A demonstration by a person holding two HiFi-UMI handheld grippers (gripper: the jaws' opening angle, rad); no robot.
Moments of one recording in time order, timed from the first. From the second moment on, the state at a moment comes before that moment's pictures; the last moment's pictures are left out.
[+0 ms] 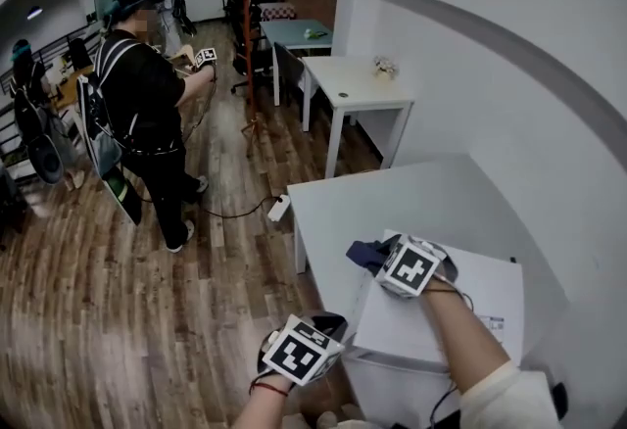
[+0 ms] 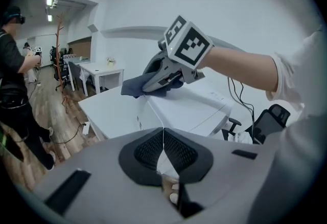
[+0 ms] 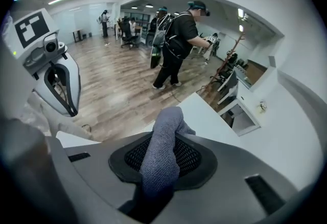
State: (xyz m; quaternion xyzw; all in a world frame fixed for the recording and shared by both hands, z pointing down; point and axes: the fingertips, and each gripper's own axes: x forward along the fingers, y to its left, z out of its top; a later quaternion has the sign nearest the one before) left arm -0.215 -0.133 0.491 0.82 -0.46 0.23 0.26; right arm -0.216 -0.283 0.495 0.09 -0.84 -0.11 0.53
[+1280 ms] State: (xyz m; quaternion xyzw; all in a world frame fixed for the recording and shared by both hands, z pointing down) left arm -0.202 -0.169 0.583 0.81 -0.34 0.28 0.39; right arm -0.223 -0.311 0.572 -0.11 -0.58 -0.16 0.79
